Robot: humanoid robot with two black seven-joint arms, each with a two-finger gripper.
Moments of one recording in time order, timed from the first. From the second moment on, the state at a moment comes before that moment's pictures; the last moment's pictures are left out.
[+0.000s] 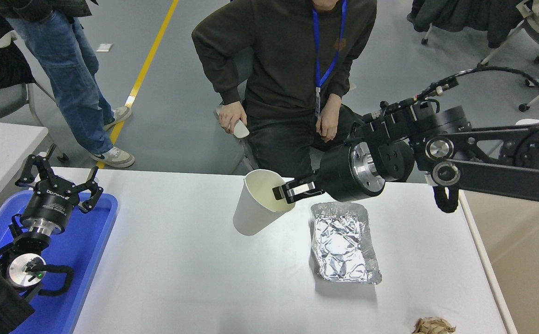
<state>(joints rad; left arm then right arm) -0.56 0.46 -0.60 -0.39 -0.23 -0.70 -0.59 1.59 -0.62 -0.06 1.66 -0.85 0.36 -0.22</state>
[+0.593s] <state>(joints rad) -0.56 0.46 -0.60 -0.39 -0.23 -0.70 -0.59 1.52 -0.90 -0.01 1.63 -0.94 0.36 -0.17</state>
